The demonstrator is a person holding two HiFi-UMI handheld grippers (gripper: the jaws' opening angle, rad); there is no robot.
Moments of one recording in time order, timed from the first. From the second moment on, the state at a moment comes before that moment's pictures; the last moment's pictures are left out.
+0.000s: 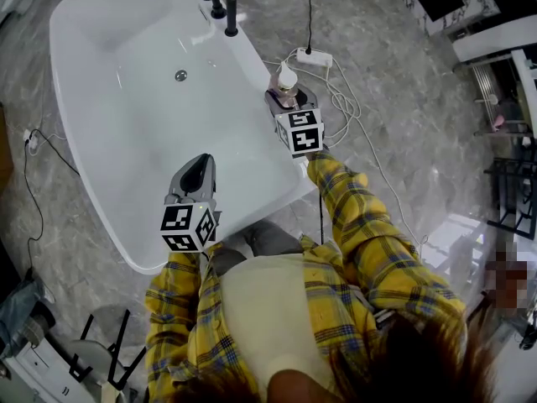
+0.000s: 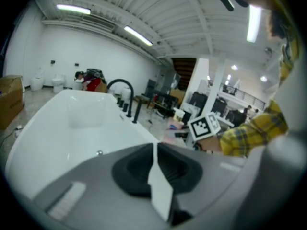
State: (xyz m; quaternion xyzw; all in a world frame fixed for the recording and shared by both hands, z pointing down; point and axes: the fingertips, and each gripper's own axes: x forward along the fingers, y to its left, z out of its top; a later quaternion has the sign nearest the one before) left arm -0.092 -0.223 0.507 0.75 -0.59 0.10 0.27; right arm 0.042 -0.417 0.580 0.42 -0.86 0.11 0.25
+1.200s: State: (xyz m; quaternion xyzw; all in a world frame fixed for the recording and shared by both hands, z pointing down) left arm -0.084 -0.213 0.484 0.78 -0.57 0.07 0.24; right arm 0.068 -0.385 0.549 0.45 -0.85 0.10 0.25
